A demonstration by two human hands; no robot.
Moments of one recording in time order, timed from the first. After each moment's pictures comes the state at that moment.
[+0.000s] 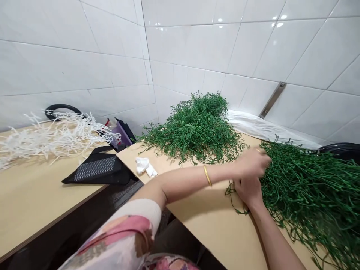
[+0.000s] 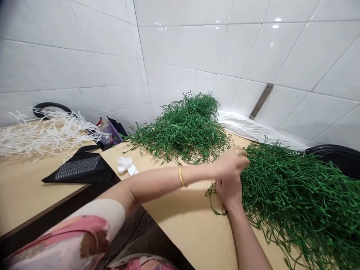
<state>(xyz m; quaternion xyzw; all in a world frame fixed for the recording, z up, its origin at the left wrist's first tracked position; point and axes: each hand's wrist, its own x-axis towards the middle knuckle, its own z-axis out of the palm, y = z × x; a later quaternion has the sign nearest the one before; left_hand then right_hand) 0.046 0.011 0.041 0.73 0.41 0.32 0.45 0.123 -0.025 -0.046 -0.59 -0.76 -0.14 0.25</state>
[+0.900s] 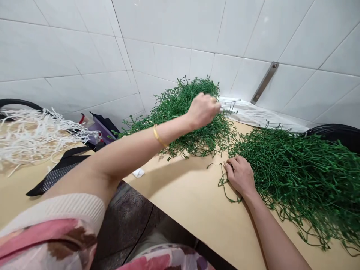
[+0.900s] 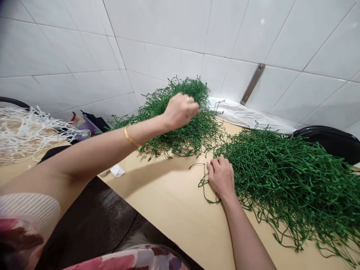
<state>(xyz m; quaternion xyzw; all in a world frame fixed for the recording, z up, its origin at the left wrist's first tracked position) -0.071 0.085 0.108 0.85 0.37 0.37 -0.01 0.118 -0.029 -0.038 -0.61 -0.75 -0.10 0.22</state>
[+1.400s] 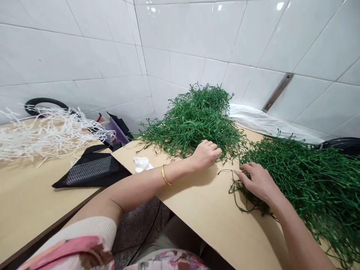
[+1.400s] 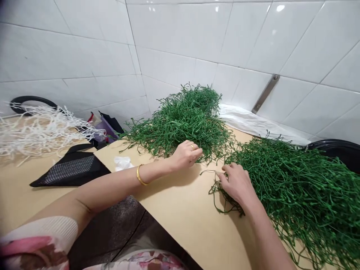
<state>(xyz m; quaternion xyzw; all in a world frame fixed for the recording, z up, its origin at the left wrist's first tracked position) -0.092 0.029 0.006 0.90 0.37 0.23 -0.07 0.120 -0.030 0.002 -0.60 -0.78 -0.01 0.16</state>
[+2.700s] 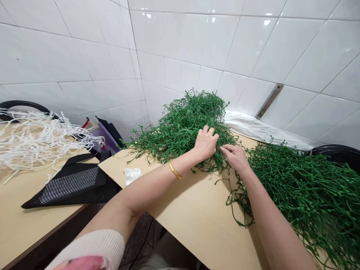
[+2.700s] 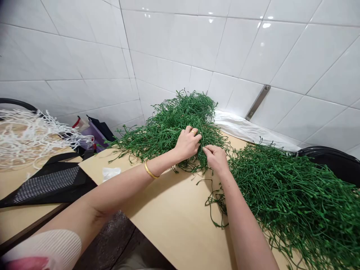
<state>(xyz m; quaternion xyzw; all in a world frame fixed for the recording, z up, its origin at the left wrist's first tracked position) -0.075 0.079 0.035 0.82 0.48 0.28 -0.15 0.069 0.053 0.025 -0.56 -0.73 0.12 0.36</state>
